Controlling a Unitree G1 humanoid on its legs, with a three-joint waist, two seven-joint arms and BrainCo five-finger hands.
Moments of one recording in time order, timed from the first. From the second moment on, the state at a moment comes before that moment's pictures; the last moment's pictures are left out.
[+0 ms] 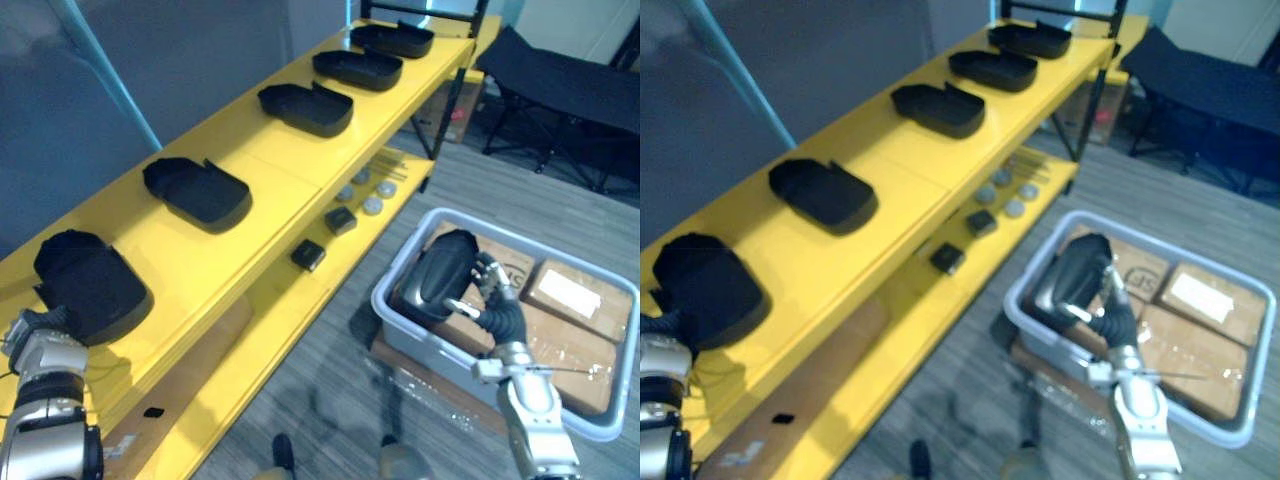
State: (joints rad) left arm -0.41 0.74 0.23 0.90 0.31 0.46 0.23; right arm 0.14 -0.32 -0.08 0.01 0.20 -0.28 0.01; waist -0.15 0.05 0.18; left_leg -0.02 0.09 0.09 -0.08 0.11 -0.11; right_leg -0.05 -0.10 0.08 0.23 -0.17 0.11
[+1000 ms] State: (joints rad) left arm -0.39 0.66 0.35 0.72 -0.04 -0.03 0.76; right arm 0.18 -0.29 -0.05 0.01 0.20 -0.31 0.00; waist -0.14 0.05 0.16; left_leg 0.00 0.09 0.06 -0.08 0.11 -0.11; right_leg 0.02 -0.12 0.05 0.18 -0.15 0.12
